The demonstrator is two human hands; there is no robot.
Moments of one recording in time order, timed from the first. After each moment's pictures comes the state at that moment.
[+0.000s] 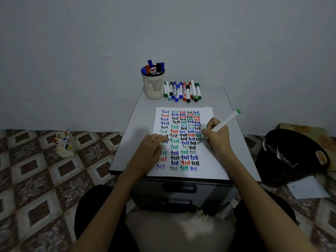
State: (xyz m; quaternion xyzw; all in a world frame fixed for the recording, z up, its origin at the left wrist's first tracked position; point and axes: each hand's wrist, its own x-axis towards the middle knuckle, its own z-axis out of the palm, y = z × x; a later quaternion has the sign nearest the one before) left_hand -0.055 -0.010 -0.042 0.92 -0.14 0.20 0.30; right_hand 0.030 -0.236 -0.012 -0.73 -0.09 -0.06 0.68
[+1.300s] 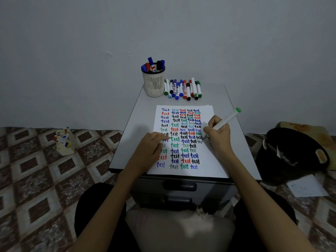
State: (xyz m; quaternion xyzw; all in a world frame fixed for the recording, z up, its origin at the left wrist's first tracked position) left_hand -0.057 -0.011 -0.041 0.92 -0.13 0.20 0.30; right_hand 0.030 -0.238 -0.013 -0.73 -0.08 -0.10 0.67
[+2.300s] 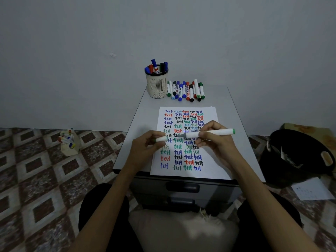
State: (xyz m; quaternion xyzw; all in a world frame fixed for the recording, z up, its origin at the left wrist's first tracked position) left_hand -0.067 -0.003 -0.024 0.79 -0.05 0.17 0.59; right_hand -0.007 -0.238 0.014 -0.58 -0.15 0.12 0.79
